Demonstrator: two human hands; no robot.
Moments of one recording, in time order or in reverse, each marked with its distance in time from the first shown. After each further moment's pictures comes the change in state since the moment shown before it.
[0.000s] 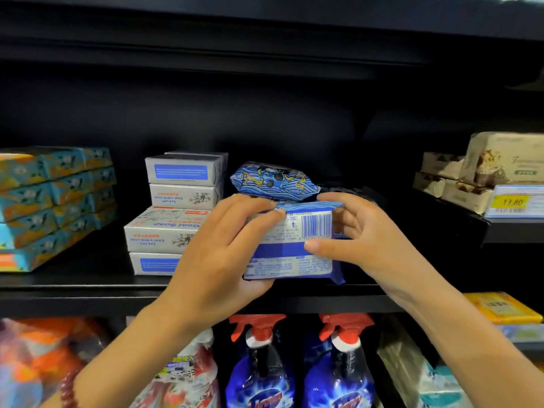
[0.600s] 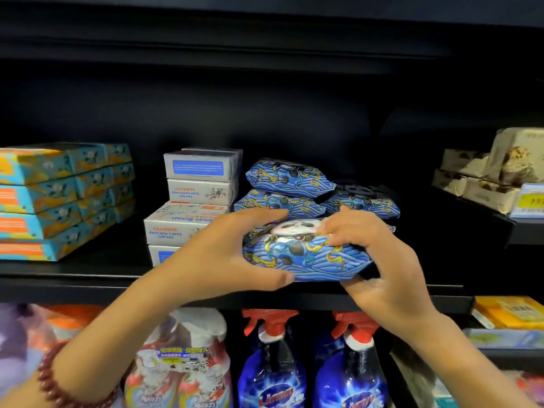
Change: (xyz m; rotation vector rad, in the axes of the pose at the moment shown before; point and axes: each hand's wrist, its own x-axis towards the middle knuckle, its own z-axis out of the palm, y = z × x) left_hand 0.012 -0.007 -0.025 -0.493 -0.383 -0.439; right_hand -0.016 0.025 0.014 -0.392 0.092 -0.850
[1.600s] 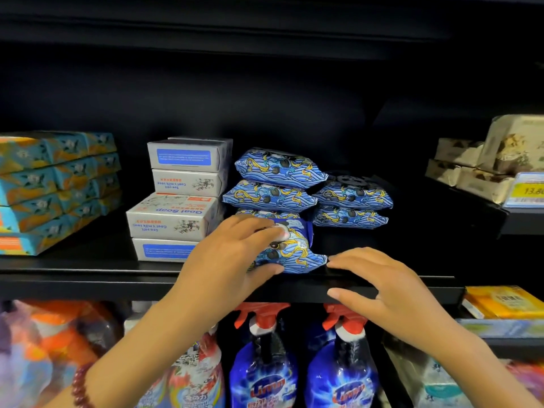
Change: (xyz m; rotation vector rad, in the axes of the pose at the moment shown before) left_hand -0.006 -0.023 0.042 0.526 0.199 0.244; right_hand -0.048 0.020 -0.022 -0.289 -0.466 0.465
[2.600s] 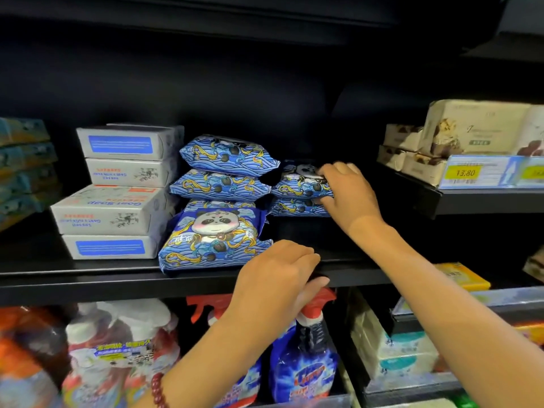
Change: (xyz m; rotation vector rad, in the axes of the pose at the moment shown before) left_hand 0.022 0.086 0.074 -0.124 0.051 0.073; right_hand 0.085 0.065 -0.023 -0.405 0.215 0.287
